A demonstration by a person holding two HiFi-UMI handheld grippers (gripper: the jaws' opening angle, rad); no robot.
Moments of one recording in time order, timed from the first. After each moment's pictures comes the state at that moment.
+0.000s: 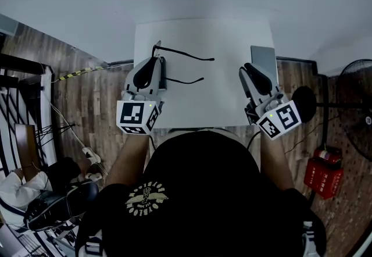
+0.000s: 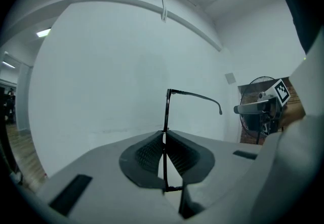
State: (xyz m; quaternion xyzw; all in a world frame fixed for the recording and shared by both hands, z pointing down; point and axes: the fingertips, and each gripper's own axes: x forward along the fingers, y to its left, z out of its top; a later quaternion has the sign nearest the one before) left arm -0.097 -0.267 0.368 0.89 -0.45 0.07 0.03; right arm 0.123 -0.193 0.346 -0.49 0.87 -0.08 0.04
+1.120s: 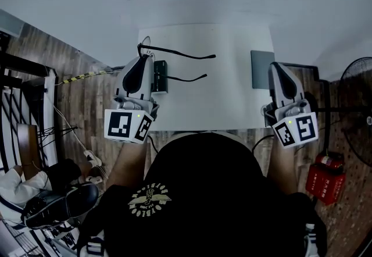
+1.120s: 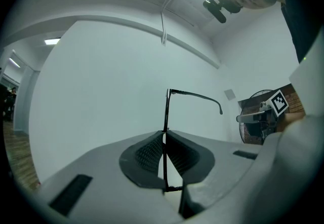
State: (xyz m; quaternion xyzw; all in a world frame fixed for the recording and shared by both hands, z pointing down) left arm -0.100 -0.246 0.285 0.89 -0.45 -0.02 -0.01; right arm 0.186 -0.174 0.283 -0.58 0.81 0.00 0.02
